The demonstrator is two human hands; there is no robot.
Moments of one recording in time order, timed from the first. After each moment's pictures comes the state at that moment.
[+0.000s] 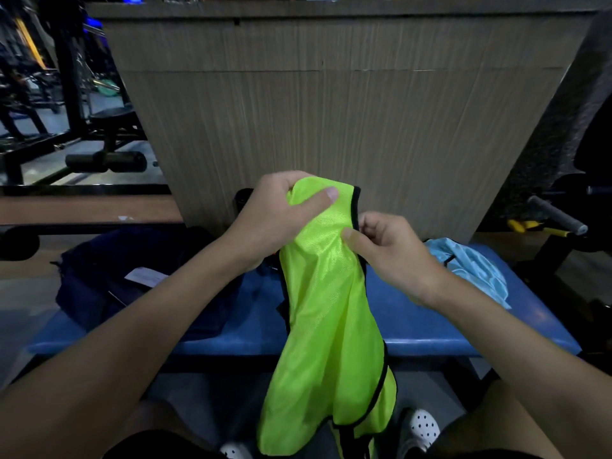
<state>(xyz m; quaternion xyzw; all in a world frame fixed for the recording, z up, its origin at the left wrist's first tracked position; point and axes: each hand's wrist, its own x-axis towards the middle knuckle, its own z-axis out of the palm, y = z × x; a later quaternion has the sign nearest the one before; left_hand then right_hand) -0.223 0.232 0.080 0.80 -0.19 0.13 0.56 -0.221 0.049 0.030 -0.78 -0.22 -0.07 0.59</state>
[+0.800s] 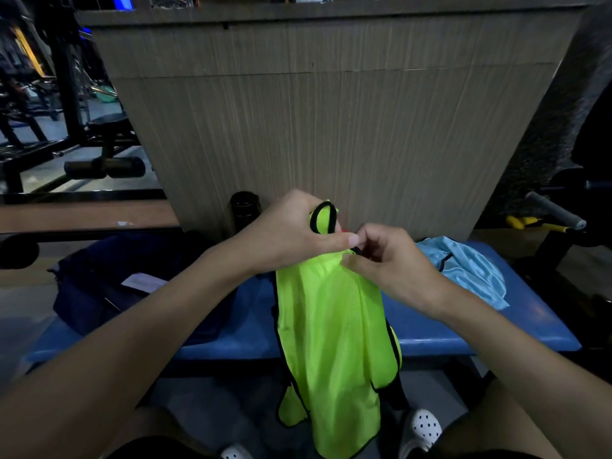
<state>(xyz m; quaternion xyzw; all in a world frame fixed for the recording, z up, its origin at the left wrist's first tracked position) -0.228 0.214 0.086 0.89 -0.26 0.04 0.38 -0.221 0.026 0.014 -0.80 -0.25 -0.09 0.54</state>
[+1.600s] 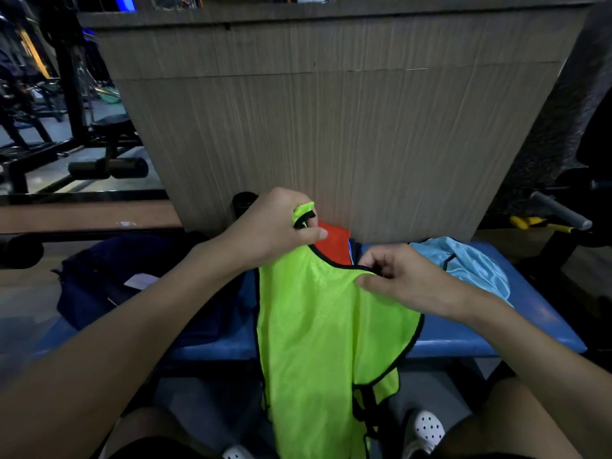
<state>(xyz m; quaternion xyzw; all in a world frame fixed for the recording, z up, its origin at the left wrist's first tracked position) -0.205 0.235 0.076 0.92 -0.22 0.11 0.31 -0.223 0.003 0.010 -0.83 -0.26 0.04 0.49</state>
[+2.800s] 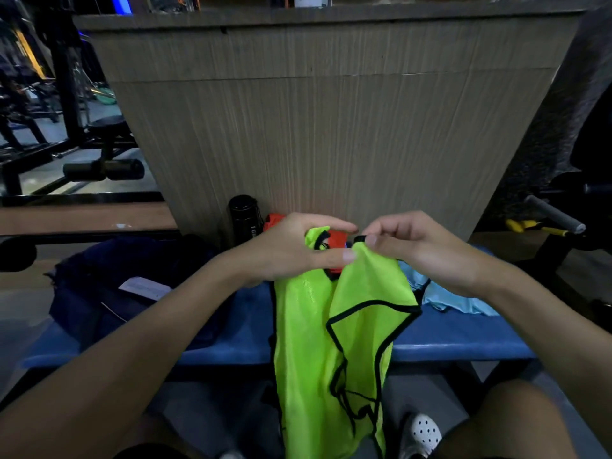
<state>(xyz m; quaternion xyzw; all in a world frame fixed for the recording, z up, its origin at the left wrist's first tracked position) -0.209 0.221 0.063 0.85 -0.26 -0.09 0.46 -0.229 -0.004 0.064 -0.77 -0.27 0.07 0.57</state>
